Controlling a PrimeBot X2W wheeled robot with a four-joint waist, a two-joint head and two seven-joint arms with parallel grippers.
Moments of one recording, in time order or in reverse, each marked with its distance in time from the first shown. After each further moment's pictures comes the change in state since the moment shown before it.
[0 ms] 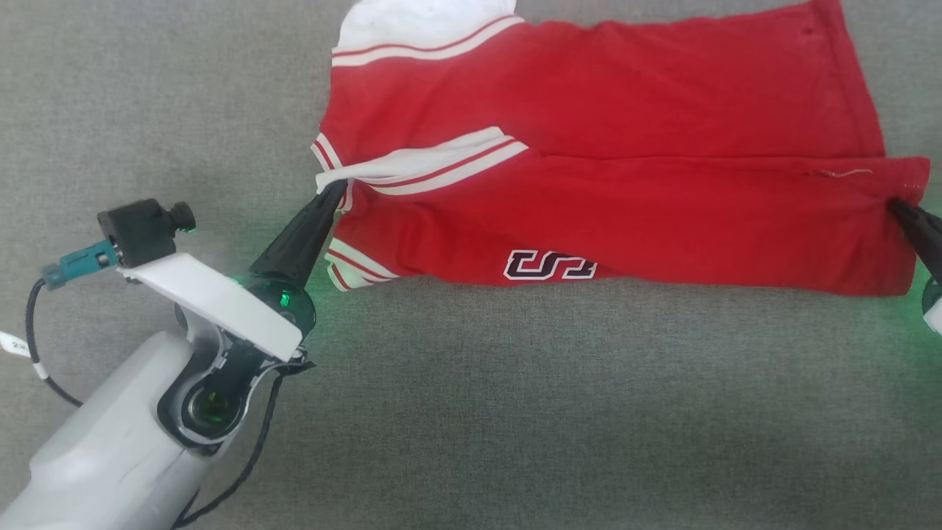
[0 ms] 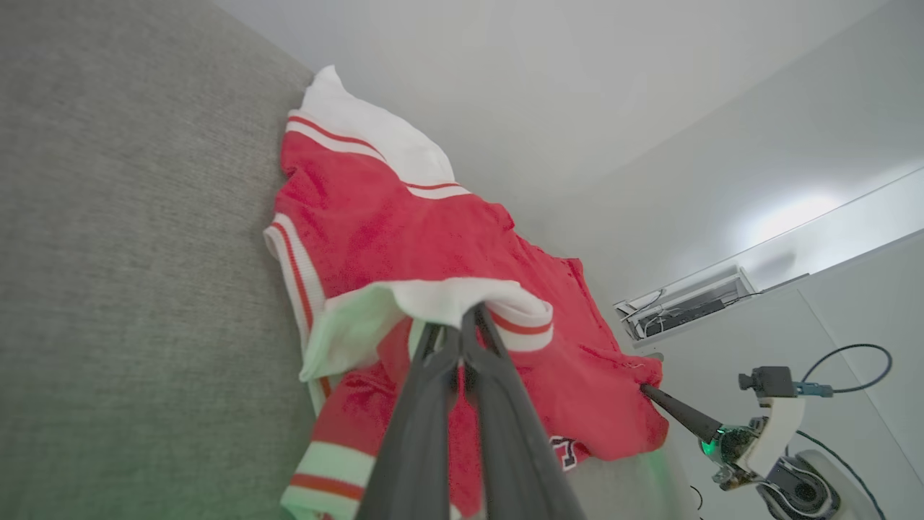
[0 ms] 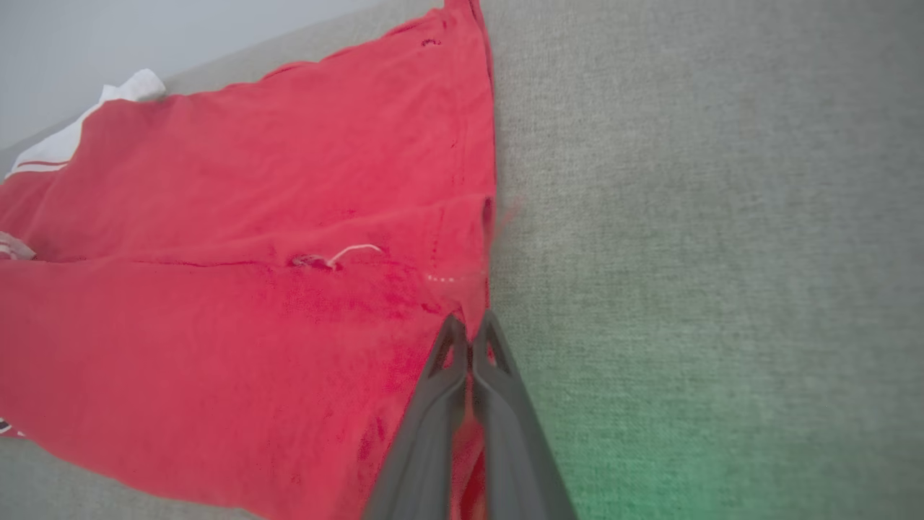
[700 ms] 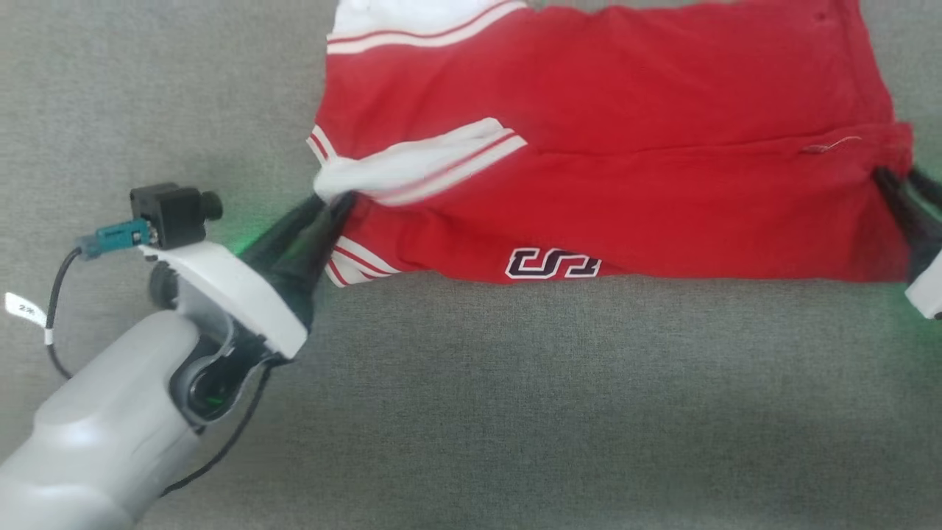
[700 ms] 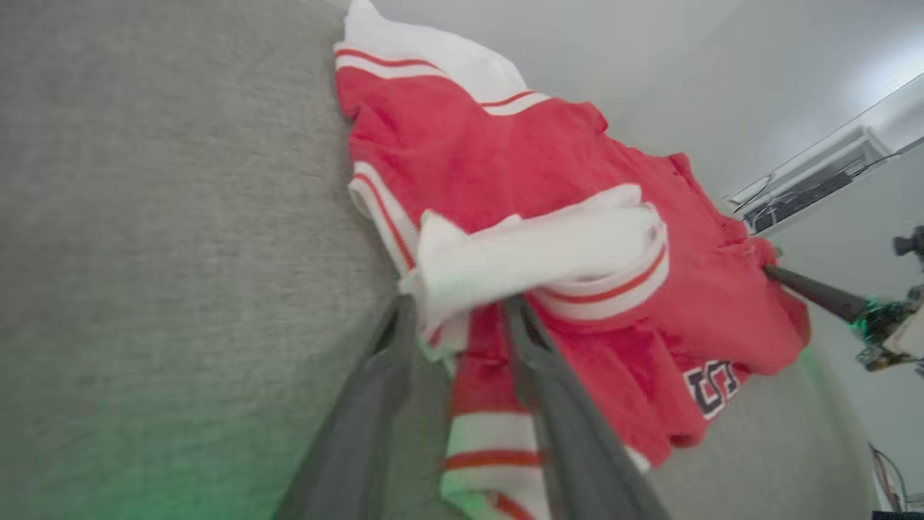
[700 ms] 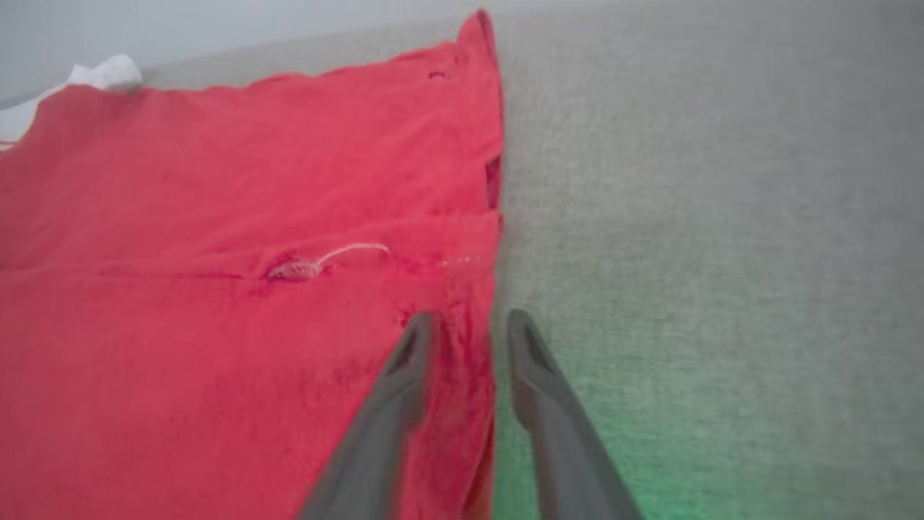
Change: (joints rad) left arm -0.163 0.024 -0.224 0.240 0.144 -0.003 -0.023; right arm -0.123 -0.037 0.167 0.127 -0.060 0.000 -0.184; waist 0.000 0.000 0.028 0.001
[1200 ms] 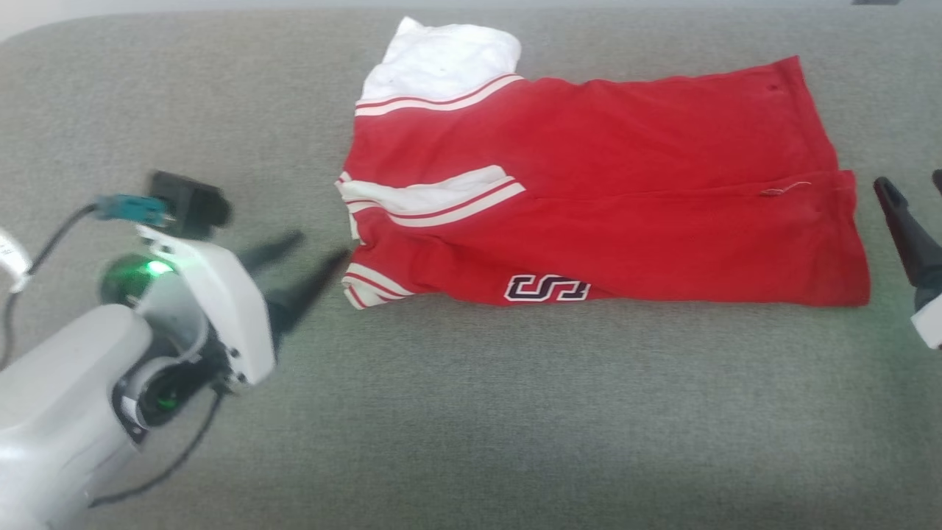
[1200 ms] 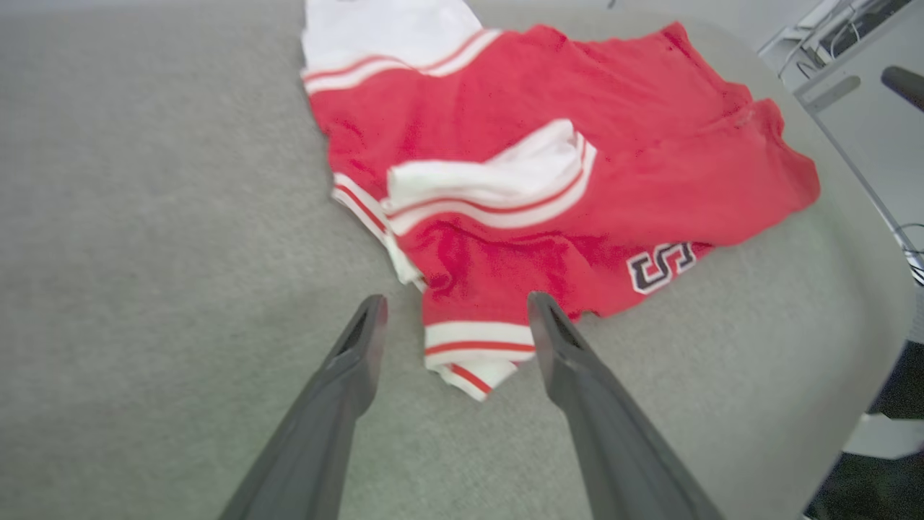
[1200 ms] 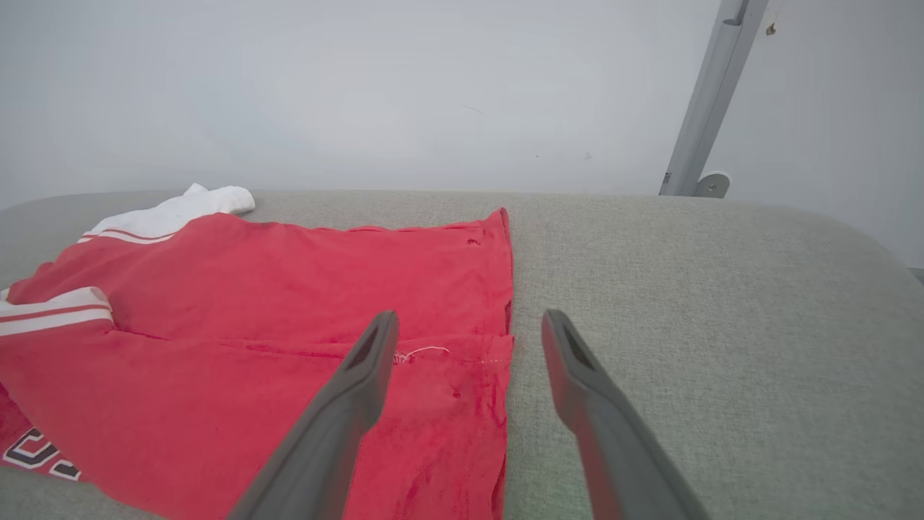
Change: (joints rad) left arm -0.059 0.190 -0.098 -0.173 0.046 0.091 0.277; right arm 0.104 -0.014 -0.042 -0.075 -0.060 0.000 -0.140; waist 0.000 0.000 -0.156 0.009
